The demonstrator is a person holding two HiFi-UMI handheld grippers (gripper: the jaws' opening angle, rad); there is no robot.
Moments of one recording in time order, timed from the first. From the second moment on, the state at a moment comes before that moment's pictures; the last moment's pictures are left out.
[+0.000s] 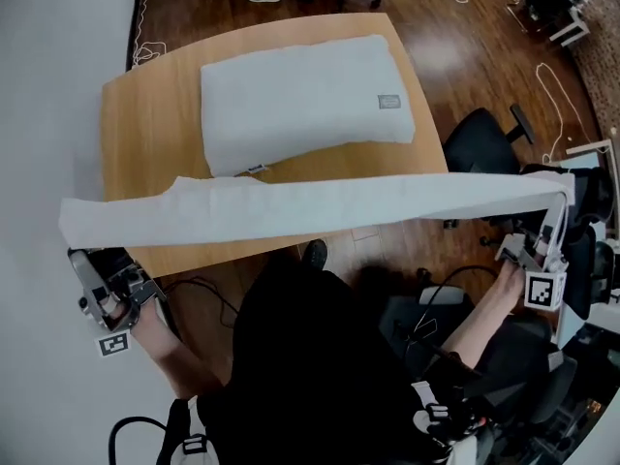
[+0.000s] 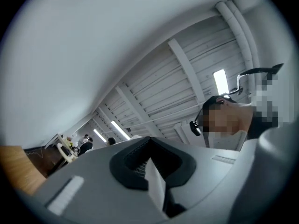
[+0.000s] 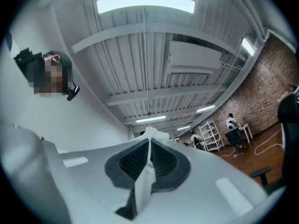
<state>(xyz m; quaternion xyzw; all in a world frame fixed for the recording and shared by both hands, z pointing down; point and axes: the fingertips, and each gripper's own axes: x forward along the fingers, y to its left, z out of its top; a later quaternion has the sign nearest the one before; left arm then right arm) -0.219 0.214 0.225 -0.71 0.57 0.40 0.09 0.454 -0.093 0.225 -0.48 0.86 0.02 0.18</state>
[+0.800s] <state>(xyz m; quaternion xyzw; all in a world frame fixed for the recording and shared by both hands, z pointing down) -0.296 0.235 0.267 -0.71 0.53 0.45 0.12 0.376 -0.076 0.203 -0.48 0.87 0.00 0.12</state>
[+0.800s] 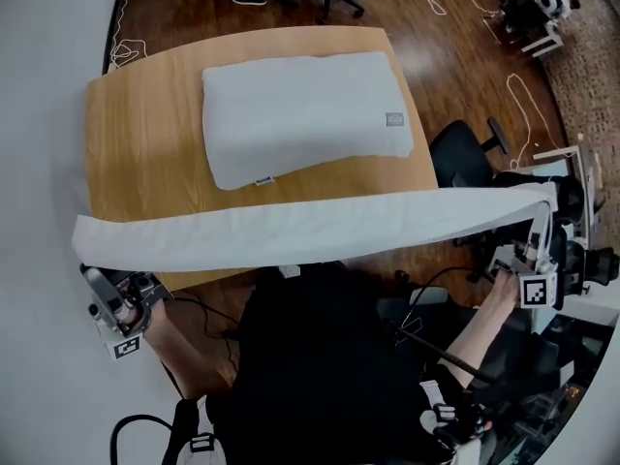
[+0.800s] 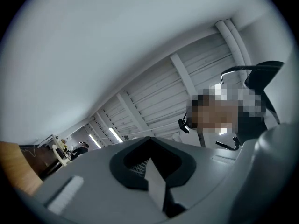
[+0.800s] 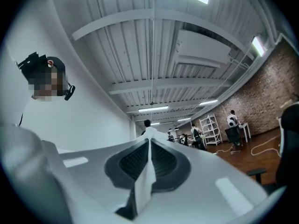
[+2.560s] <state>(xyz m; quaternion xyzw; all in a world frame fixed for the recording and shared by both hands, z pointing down) -0.477 -0.250 0.631 -0.58 0.75 0.12 -0.30 0.134 -0.660 0.671 -0.36 0.86 -0.19 -0.31</state>
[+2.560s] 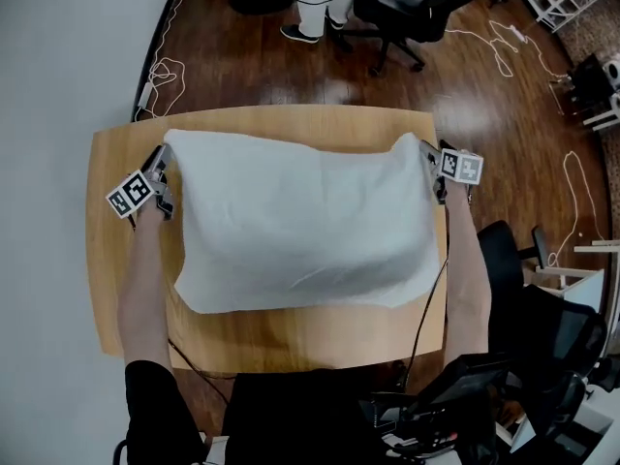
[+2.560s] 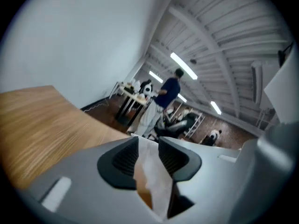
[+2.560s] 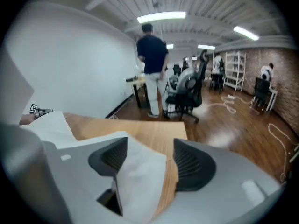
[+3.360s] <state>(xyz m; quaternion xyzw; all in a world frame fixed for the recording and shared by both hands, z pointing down) -0.273 0.043 0.703 -0.69 0.55 0.02 -0.47 0.348 -0.244 0.698 -0.16 0.87 -0.28 -0.37</state>
